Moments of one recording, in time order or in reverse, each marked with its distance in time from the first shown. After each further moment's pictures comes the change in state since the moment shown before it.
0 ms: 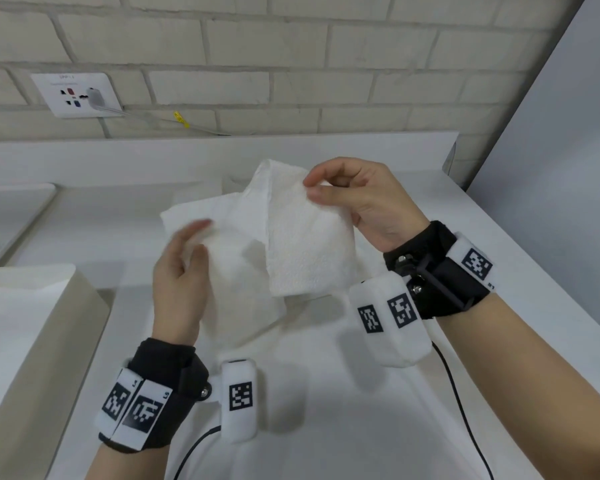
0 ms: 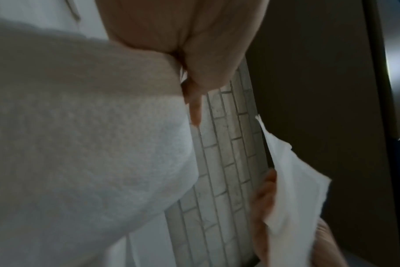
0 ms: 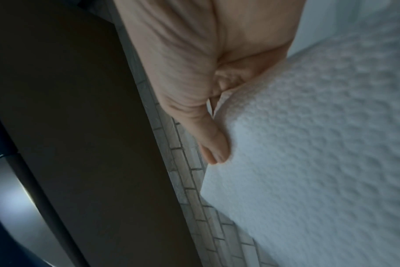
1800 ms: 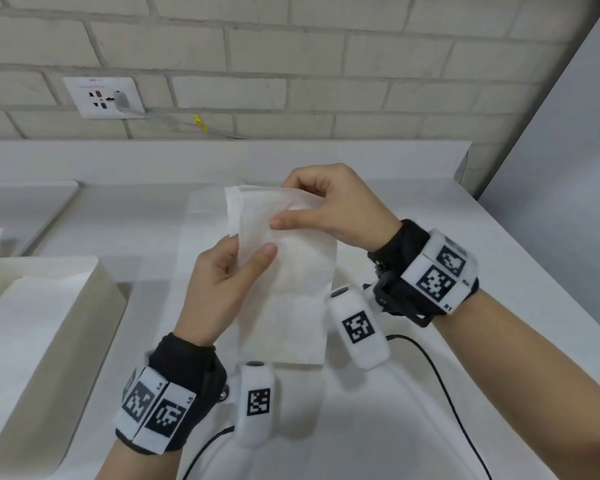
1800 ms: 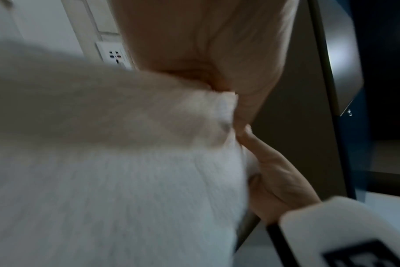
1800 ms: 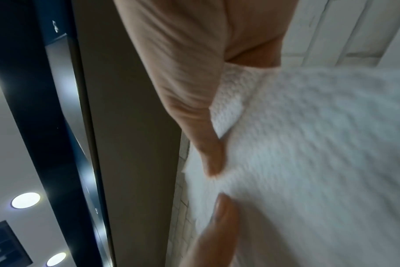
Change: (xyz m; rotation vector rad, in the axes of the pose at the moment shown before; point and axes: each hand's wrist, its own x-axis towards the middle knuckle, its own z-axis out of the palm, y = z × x) left_hand -0.022 0.033 0.004 -0.184 -0.337 0.111; right_hand 0.007 -0.009 0.039 -0.544 -0.181 -0.107
